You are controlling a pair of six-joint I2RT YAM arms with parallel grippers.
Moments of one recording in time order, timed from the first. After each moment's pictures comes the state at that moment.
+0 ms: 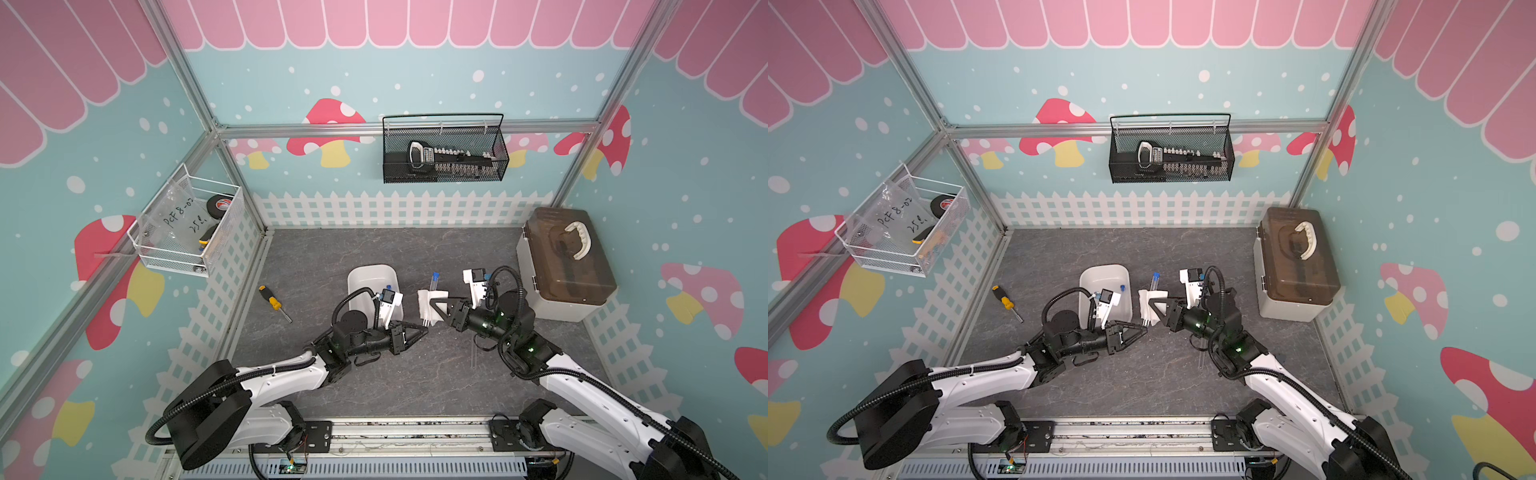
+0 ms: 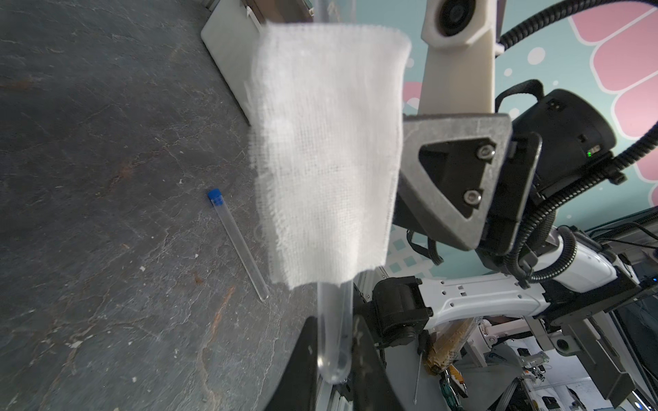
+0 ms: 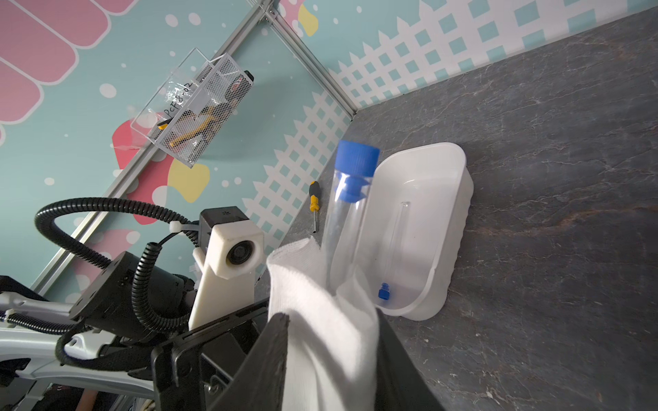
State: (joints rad) left arm -0.81 1.27 0.48 0.67 0.49 -0.85; right arm 0.57 0.96 0.55 0.24 -0.40 0.71
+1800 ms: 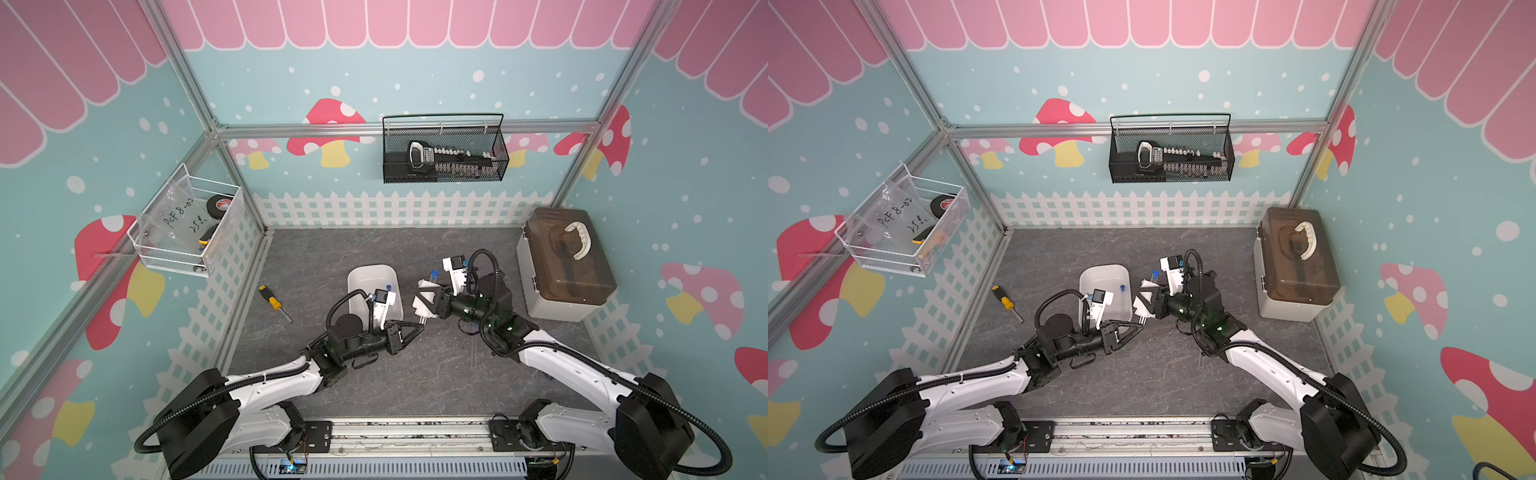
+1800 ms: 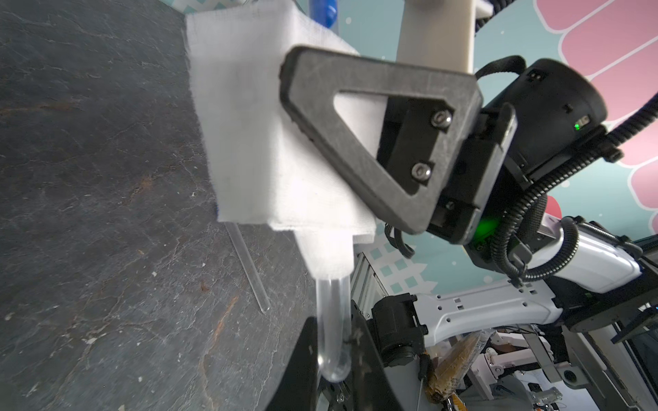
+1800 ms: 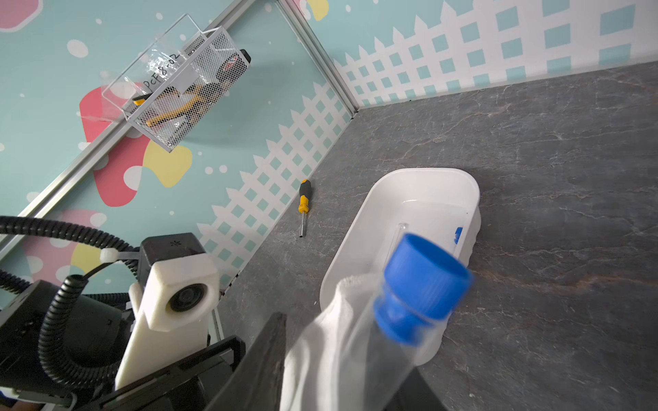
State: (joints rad) left arm -0.83 1.21 0.45 0.68 0.40 -0.90; right arm 0.60 1.19 0.70 0.29 -0.40 0.58
